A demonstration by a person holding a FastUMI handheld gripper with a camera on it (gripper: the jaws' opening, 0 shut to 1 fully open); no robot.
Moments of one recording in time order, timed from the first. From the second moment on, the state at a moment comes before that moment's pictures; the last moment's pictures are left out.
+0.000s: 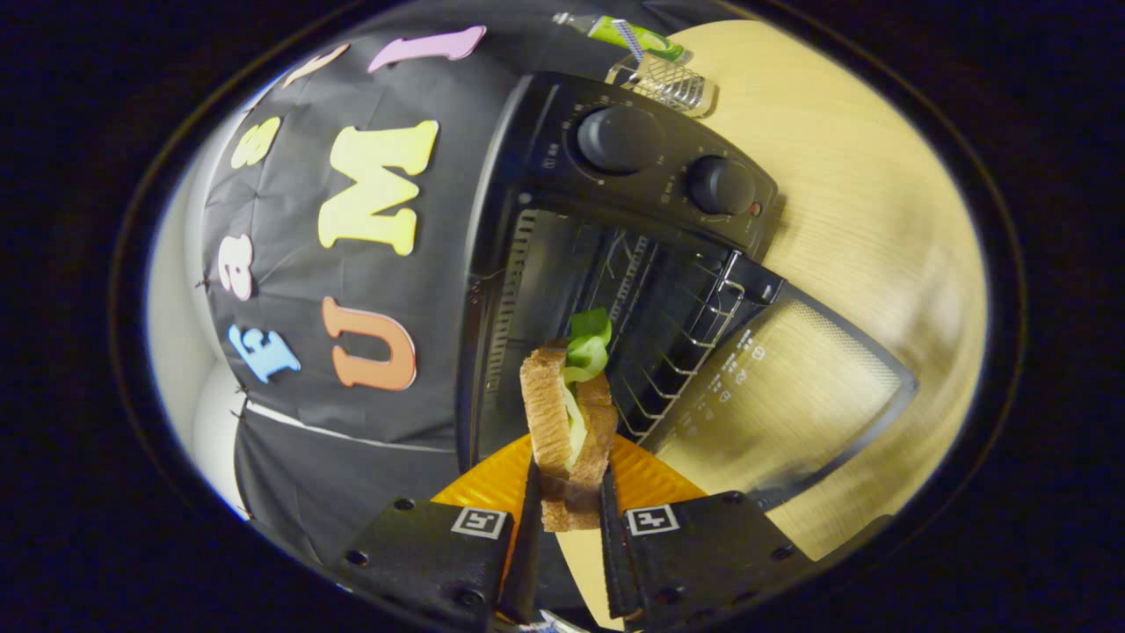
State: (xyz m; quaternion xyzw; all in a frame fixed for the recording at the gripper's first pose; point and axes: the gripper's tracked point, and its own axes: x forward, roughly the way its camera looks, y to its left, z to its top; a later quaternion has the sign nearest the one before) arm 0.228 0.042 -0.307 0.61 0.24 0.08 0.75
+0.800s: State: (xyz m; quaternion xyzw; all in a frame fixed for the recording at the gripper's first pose) arm 0.295 0.063 -0.323 0.59 0.18 0.00 0.79
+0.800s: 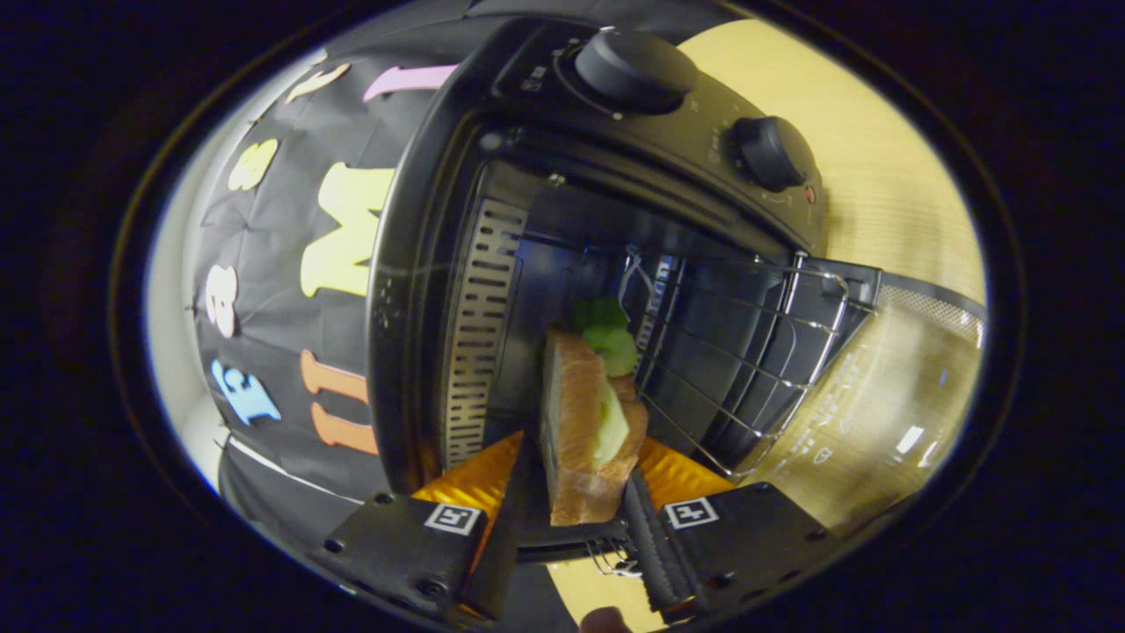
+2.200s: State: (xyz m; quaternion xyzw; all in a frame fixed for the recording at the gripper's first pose) arm 0.095 0.066 -0.331 0.04 0.33 0.05 0.94
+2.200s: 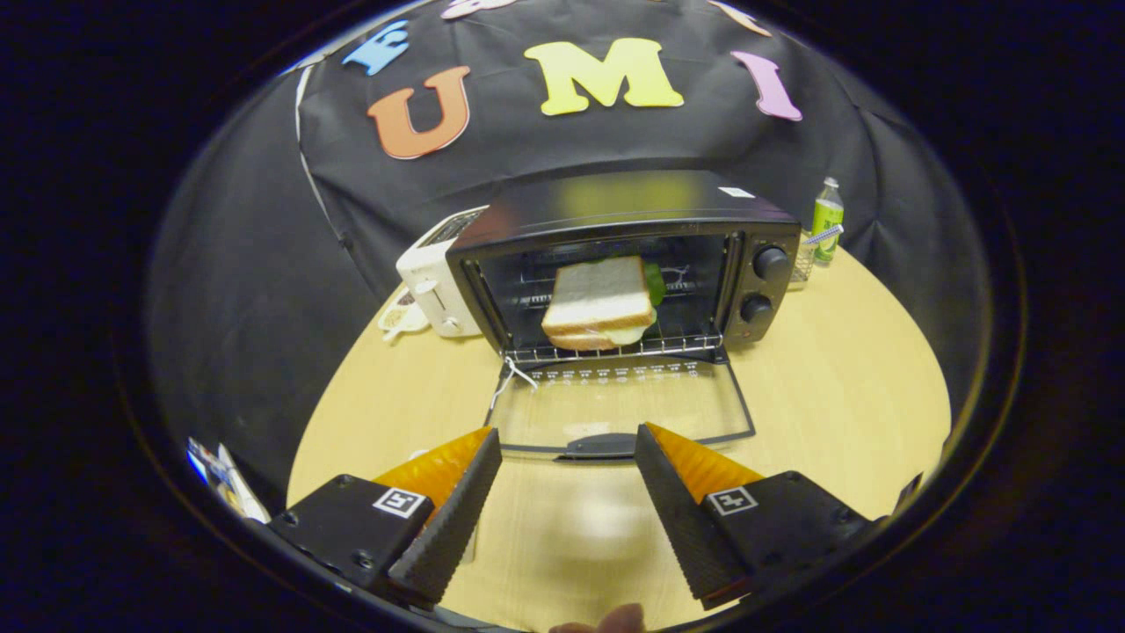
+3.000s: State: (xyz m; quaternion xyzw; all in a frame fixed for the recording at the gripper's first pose) arm 0.116 0.044 -0.440 0.04 0.37 0.00 0.93
